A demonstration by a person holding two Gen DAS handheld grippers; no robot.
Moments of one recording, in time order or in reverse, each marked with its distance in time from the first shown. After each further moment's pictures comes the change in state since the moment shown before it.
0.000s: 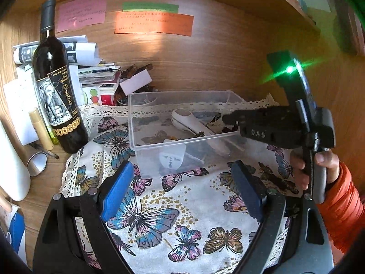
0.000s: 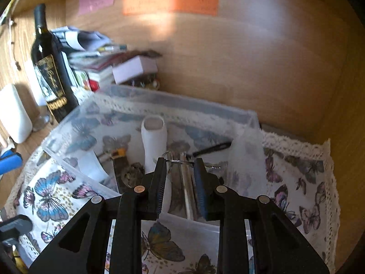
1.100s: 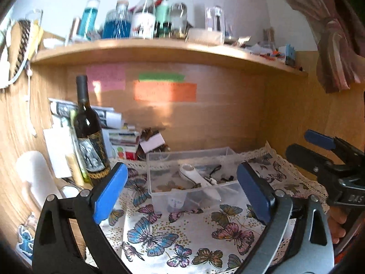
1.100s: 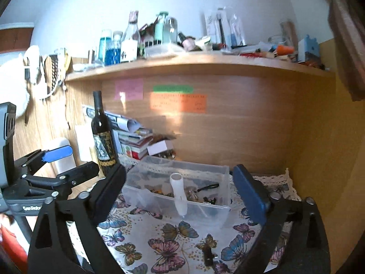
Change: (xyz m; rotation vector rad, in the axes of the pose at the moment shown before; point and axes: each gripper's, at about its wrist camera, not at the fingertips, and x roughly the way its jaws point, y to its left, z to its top) left arm -0.104 -0.037 0.024 0.019 -0.323 0.119; right arm -0.196 0.024 -0.044 0.060 -0.502 0.012
